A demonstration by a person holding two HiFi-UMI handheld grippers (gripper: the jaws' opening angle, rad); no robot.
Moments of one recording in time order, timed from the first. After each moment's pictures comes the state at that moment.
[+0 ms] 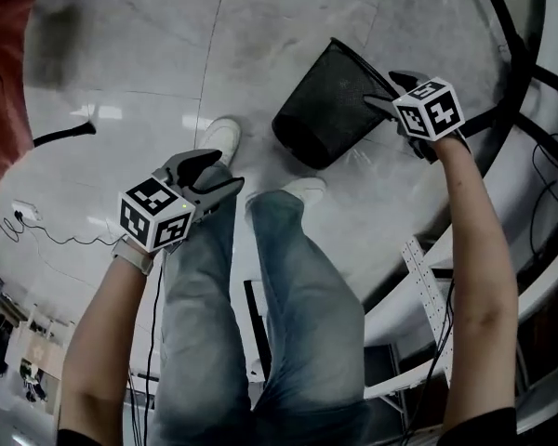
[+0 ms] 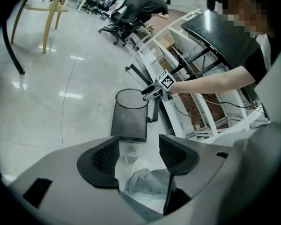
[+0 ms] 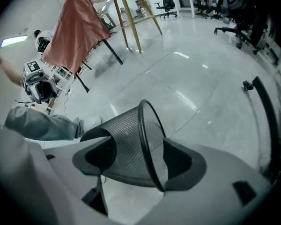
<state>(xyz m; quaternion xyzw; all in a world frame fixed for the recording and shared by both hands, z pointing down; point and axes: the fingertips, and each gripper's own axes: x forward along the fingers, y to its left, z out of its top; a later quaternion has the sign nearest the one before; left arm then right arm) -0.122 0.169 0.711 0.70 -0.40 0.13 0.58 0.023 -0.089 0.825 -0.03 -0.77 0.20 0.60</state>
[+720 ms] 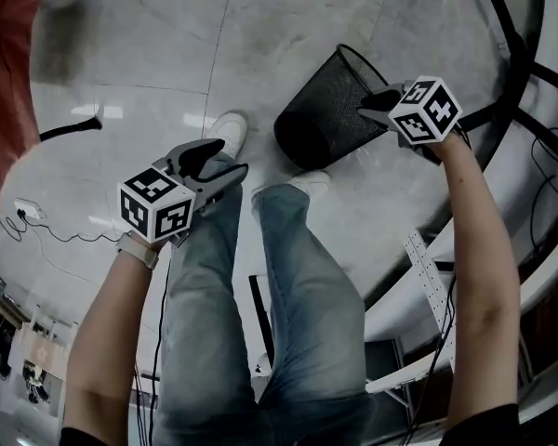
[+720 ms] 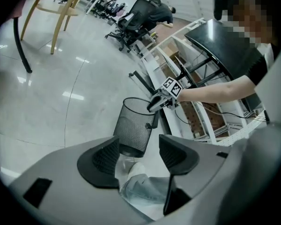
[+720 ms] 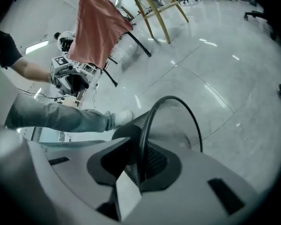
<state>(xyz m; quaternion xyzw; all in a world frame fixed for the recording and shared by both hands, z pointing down) -0.145 0.164 0.698 0.69 -0.42 0.10 0.58 0.002 -0.013 0.785 -0.19 -0.74 0.25 0.60</state>
